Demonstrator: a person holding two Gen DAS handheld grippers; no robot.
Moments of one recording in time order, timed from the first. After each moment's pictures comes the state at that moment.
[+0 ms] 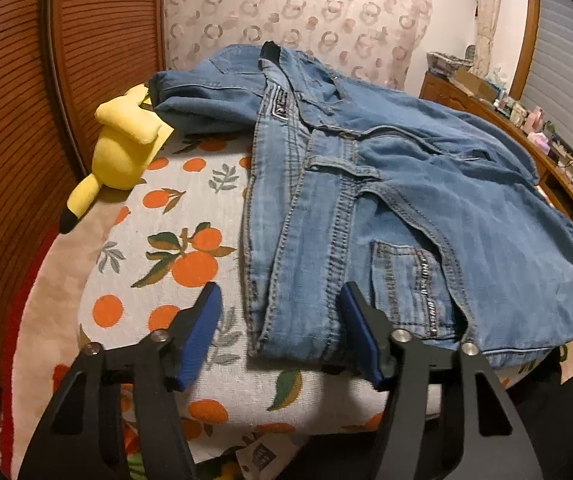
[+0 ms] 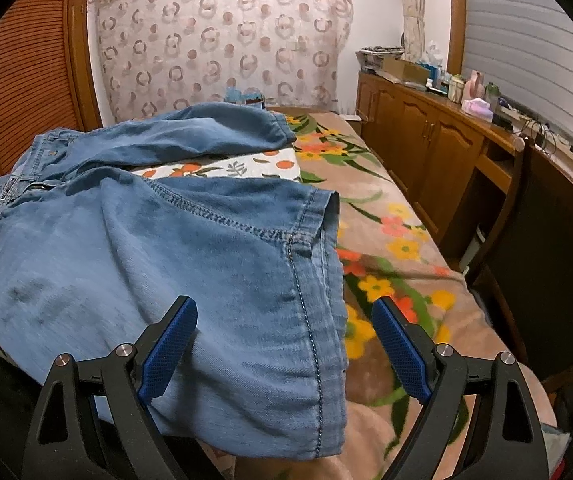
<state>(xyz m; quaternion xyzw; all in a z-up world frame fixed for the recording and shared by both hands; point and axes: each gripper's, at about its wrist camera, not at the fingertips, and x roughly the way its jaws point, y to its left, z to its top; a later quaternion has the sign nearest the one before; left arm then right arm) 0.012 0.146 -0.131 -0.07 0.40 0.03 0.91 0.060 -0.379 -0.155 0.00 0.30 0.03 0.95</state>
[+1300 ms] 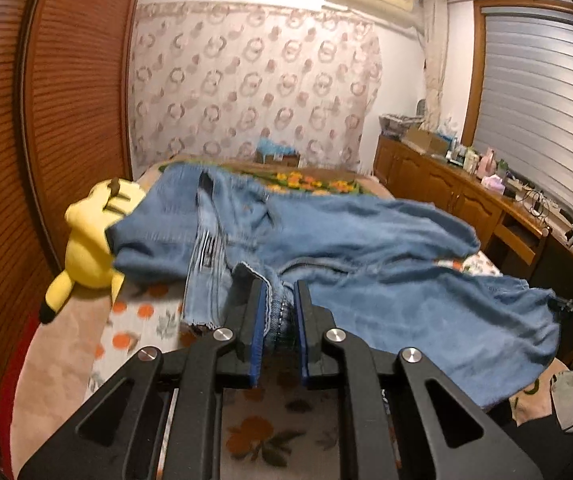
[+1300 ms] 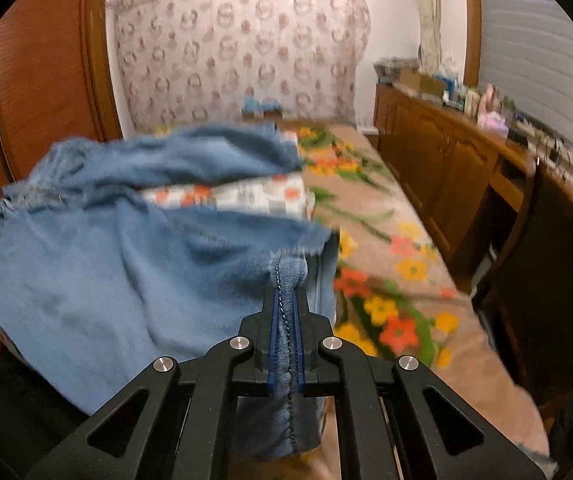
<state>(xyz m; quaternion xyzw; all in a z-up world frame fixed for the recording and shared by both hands) 0.023 0.106 -0.023 -0.05 0.26 -0.03 0.96 0.075 -0.400 -0.121 -0.01 0.27 0.06 0.96</state>
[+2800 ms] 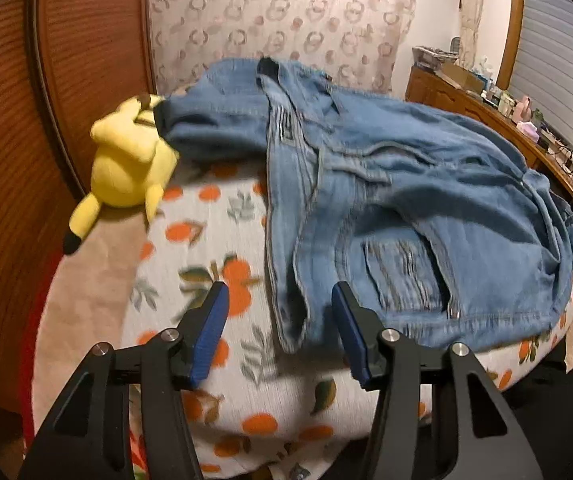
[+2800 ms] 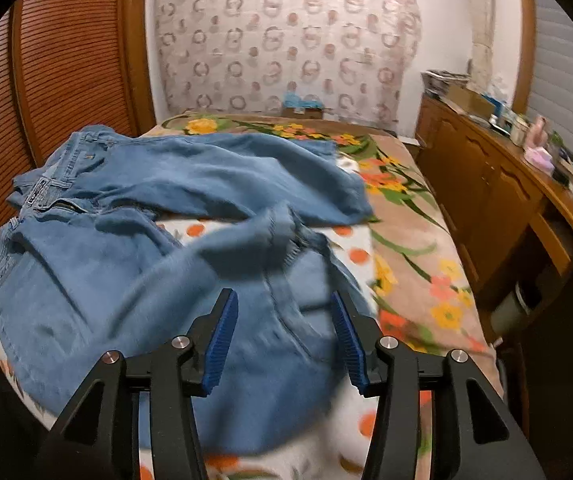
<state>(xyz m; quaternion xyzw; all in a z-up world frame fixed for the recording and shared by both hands) 0.014 0.165 -0.112 -0.05 0.40 0.01 0.91 0.083 -0.368 -0.099 -0.06 0.30 0.10 0.95</state>
